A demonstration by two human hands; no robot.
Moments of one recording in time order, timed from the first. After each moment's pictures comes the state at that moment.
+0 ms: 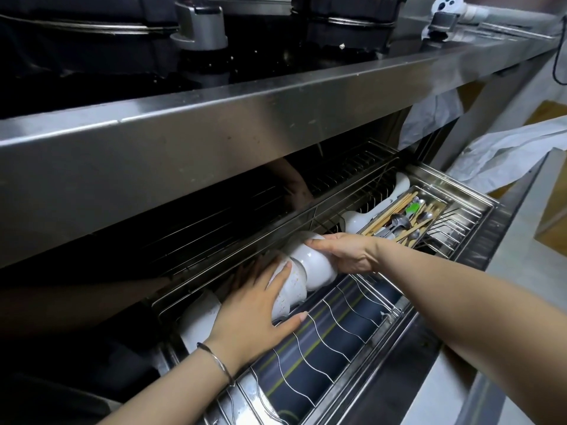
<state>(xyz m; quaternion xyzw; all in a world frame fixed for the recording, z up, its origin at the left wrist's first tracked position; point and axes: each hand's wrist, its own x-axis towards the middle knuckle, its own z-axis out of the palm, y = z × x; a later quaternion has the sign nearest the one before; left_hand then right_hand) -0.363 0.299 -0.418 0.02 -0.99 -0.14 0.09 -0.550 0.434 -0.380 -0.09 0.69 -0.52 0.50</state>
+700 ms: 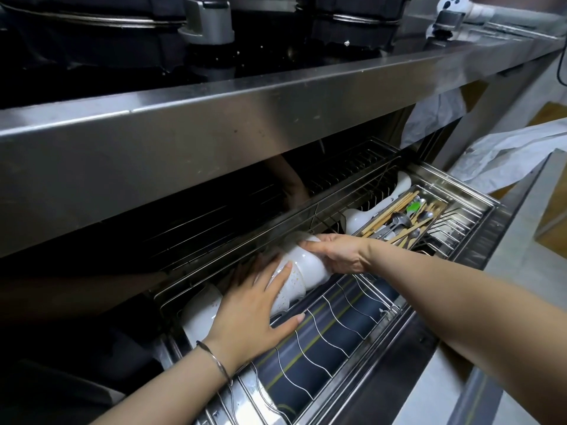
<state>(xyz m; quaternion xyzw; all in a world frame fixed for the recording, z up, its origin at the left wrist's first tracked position) -0.355 0.301 -0.420 0.02 -0.99 -0.06 0.12 -0.540 0.428 -0.383 -0.14 0.70 -0.49 0.50</state>
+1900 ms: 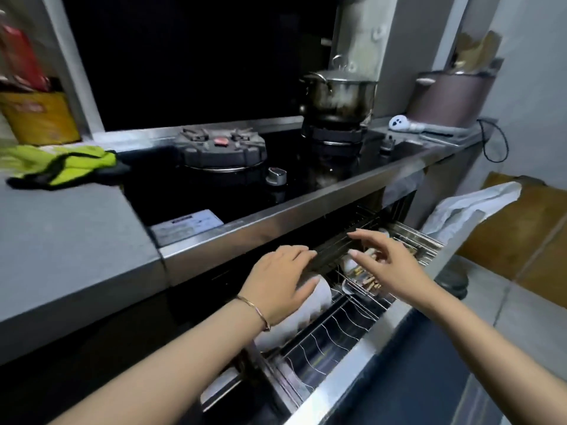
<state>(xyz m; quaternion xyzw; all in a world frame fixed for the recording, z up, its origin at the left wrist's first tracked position) -0.258 0.310 -0.201 -0.08 -0.98 -0.09 0.17 -0.352 0.509 -0.177 -0.30 0.86 -0.42 -0.02</state>
